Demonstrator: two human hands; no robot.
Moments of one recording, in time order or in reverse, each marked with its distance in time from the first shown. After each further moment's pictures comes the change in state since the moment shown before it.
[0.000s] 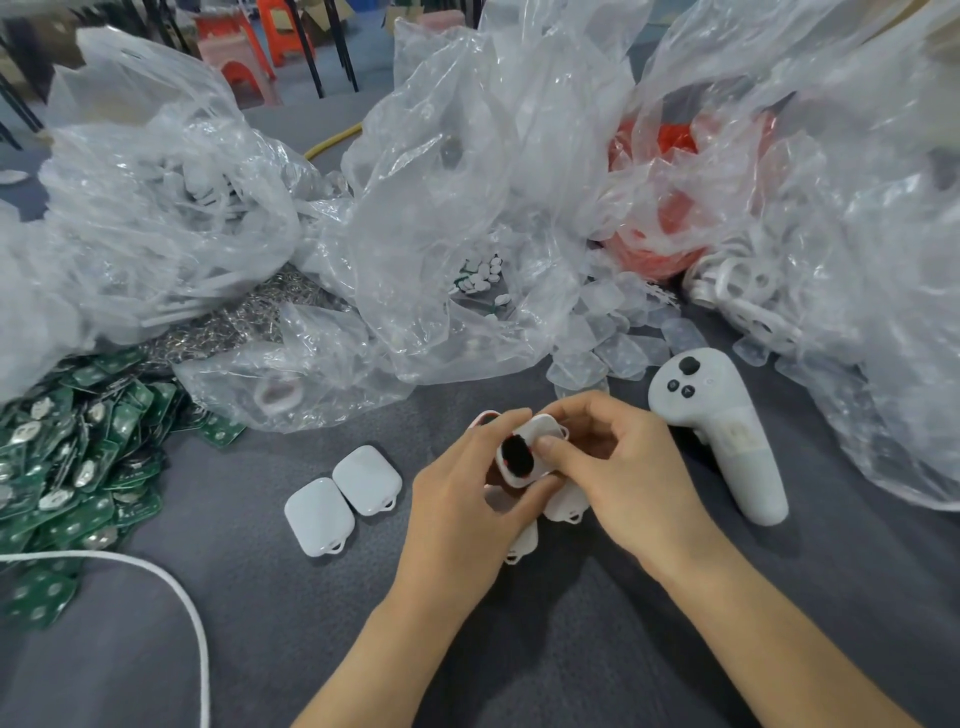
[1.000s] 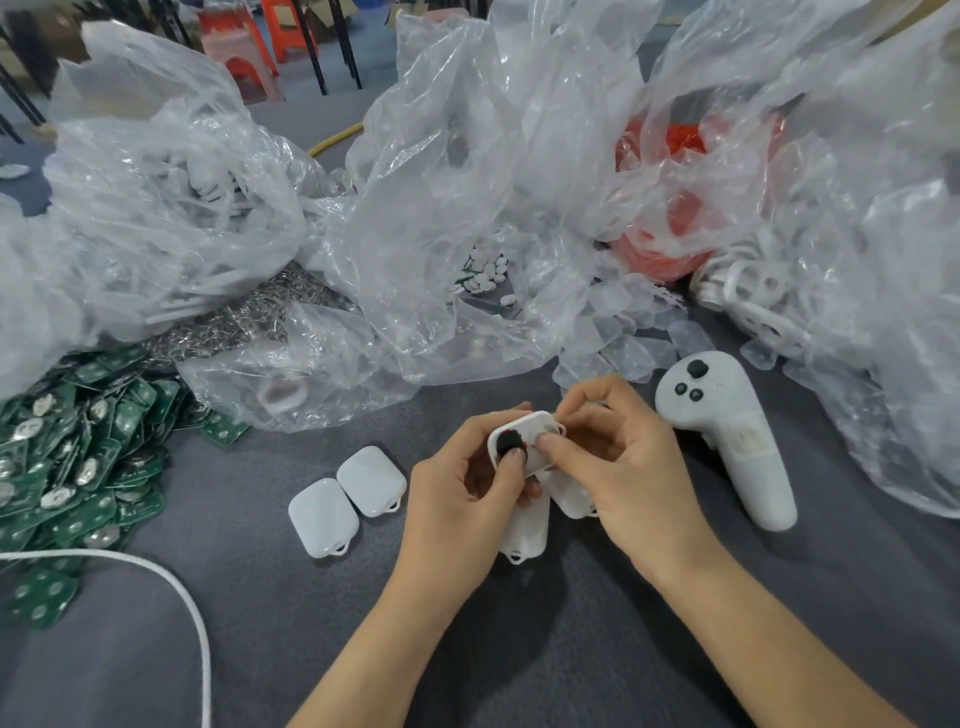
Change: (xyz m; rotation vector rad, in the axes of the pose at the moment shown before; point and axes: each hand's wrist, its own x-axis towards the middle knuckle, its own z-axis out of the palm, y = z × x) left_hand 0.002 -0.003 -0.003 -0.421 -0.036 -0.303; right_hand 0.001 0.000 0.005 0.217 -0.012 -0.090
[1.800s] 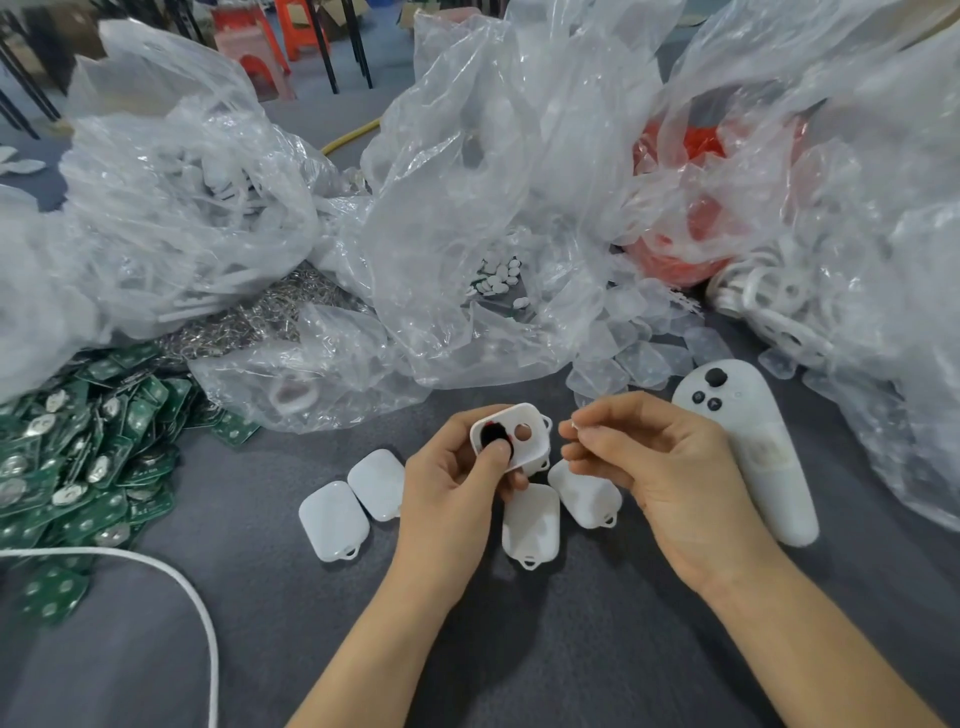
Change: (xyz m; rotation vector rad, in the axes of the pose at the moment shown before) left_hand 0.009 0.000 -0.006 -0.259 0.082 -0.147; right_hand 0.003 -0.007 -0.010 0.300 0.013 0.116
